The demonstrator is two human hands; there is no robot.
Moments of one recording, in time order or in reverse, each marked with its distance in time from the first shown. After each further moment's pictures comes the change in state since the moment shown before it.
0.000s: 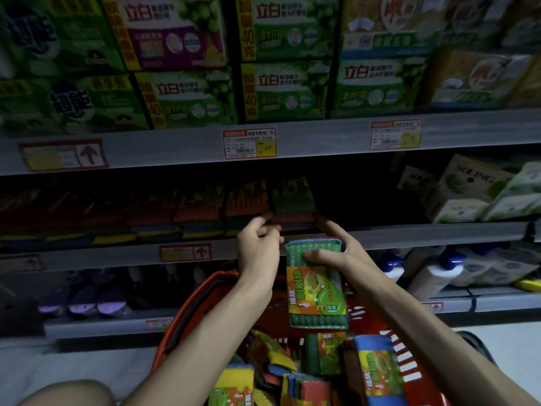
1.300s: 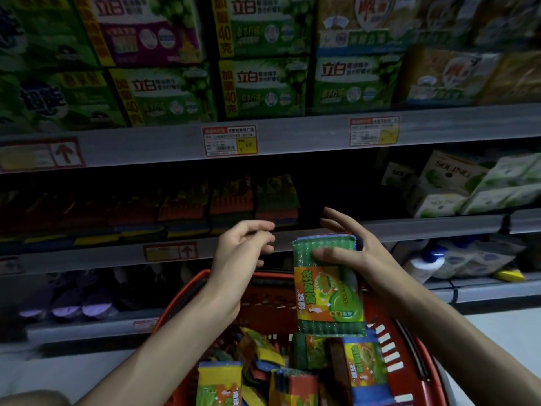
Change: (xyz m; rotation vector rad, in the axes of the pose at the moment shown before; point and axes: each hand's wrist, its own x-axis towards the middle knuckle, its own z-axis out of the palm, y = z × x) left_hand -0.039 0.029 -0.032 0.076 -0.225 -0.019; right_hand -0.038 -0.032 -0.029 -0.065 0.030 -0.027
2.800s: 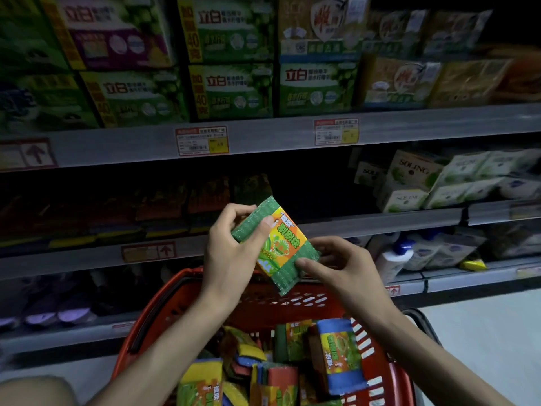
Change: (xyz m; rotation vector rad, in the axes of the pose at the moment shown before) left_hand -0.014 0.000 0.029 0.065 0.085 0.405; right_hand -0.041 0.018 0.001 -0.294 0.255 -0.111
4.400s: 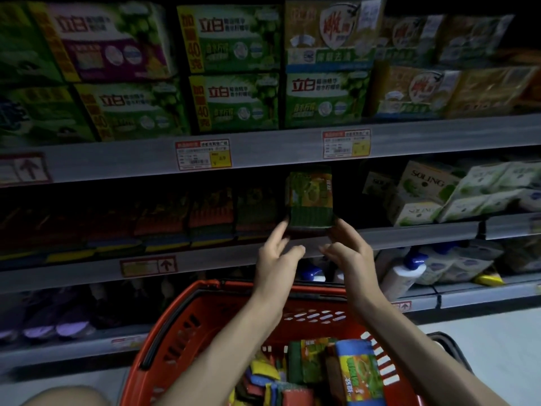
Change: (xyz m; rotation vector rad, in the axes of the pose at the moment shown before) left_hand 0.022 -0.028 0.067 -0.249 -0.166 -0.373; right_hand 0.062 0.025 0.013 0.476 0.161 0.089
